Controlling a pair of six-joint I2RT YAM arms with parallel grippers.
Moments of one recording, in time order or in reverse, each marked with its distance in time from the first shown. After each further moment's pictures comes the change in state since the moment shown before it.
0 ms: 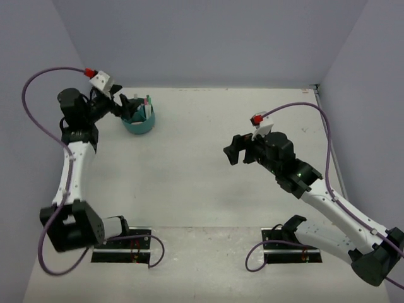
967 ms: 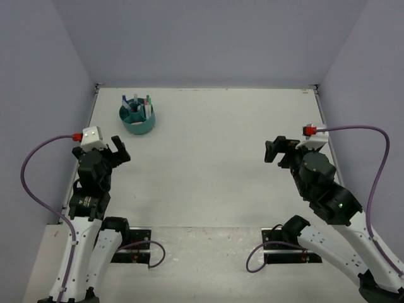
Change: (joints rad) left arm -0.275 -0.715 -0.448 -0.498 -1.133 -0.305; right arm 0.000 -0.338 0.044 -0.256 0.488 0.029
